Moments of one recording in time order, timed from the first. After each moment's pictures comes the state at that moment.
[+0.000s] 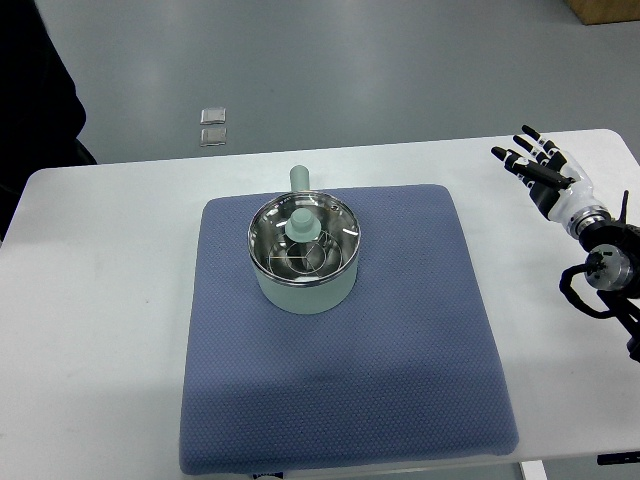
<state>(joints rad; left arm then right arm) -0.01 0.00 -0.05 -0.16 0.00 -0.02 0.04 0.53 -0.35 0.95 0.86 -0.31 -0.03 0.20</state>
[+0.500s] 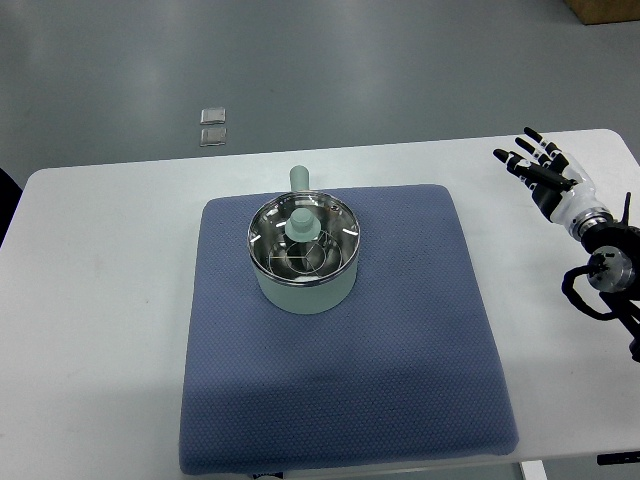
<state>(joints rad) -0.01 0.00 -0.05 -0.16 0.00 -0.02 0.03 0.53 -0.36 0.95 0.86 -0.31 -0.03 0.20</state>
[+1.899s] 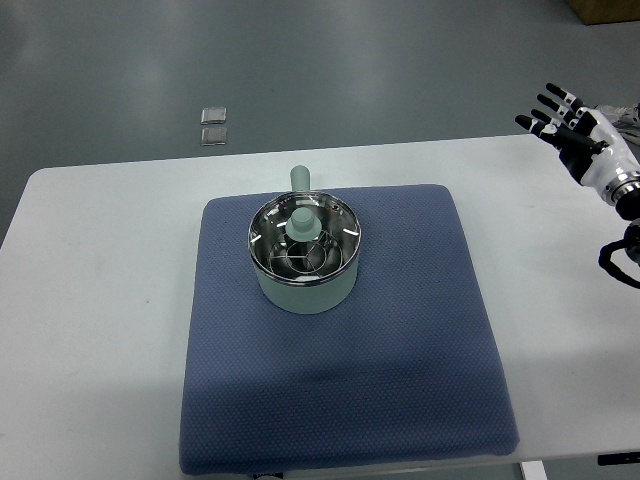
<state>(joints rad) -0.01 0.00 -0.05 -0.16 0.00 -0.02 0.04 0.61 -0.49 0.94 0.87 -0.44 0.08 0.24</state>
